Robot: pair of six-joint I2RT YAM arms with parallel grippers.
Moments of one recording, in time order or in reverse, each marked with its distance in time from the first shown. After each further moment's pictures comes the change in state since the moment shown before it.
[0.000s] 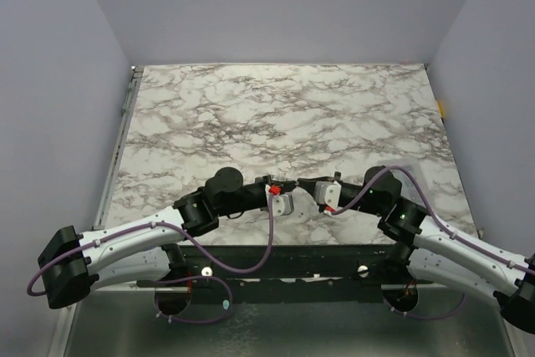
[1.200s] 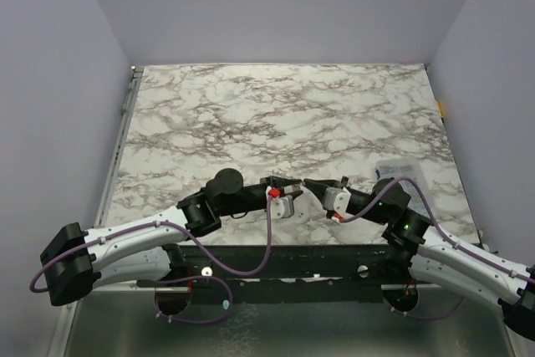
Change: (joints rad) left arm -0.009 0.030 -0.012 0.111 0.056 -0.011; right arm 0.013 -0.118 -0.130 0.122 0.054 0.019
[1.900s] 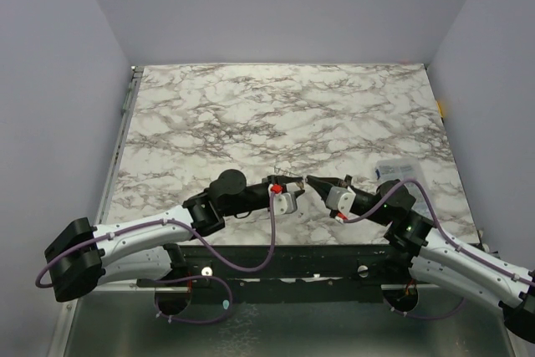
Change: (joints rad) left arm 0.000 0.048 -0.023 0.084 -0.035 -0.050; right arm 0.000 -0.036 -0.007 0.026 0.030 0.000
